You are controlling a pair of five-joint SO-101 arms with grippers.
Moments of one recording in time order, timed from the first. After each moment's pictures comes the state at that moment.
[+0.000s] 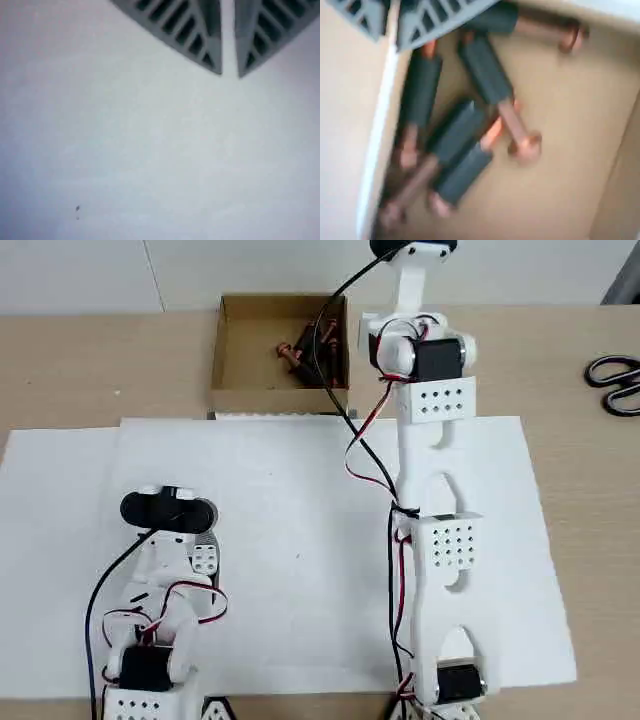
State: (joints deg) left arm -0.1 -103.3 96.7 51.8 0.7; right arm -10.9 56.4 -93.8 87.1 -9.5
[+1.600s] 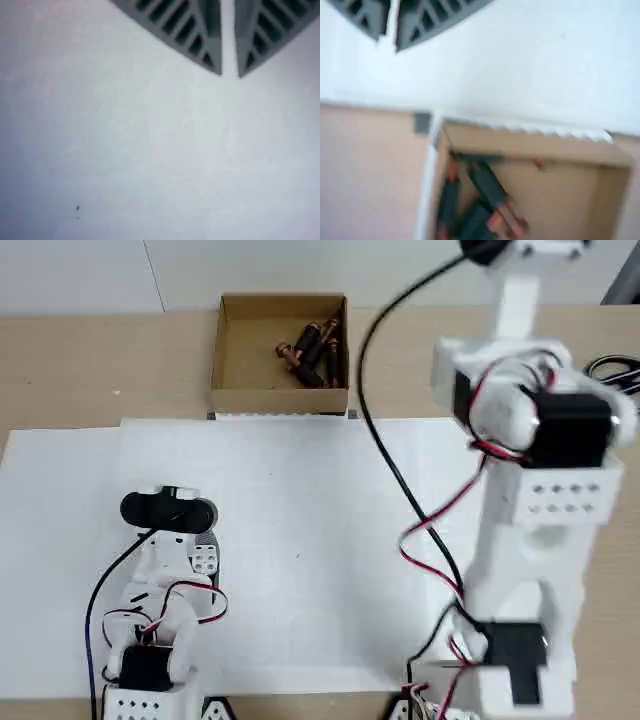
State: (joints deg) left arm -0.1 -103.3 96.7 51.8 0.7; right arm -3.0 -7.7 -40.1 97.2 -4.7
